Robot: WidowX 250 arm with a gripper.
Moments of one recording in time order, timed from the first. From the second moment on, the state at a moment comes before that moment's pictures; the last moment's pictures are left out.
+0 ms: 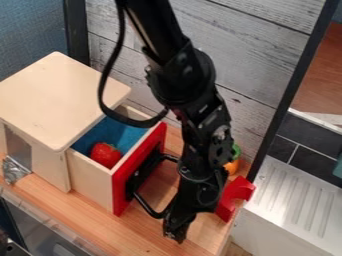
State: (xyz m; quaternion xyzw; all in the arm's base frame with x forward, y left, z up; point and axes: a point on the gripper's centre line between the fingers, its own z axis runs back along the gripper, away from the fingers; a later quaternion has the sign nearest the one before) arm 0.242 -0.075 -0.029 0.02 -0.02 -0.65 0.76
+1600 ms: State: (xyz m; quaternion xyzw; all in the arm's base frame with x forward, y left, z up) arm 0.225 0.010 -0.032 0.06 0.03 -0.60 0.79
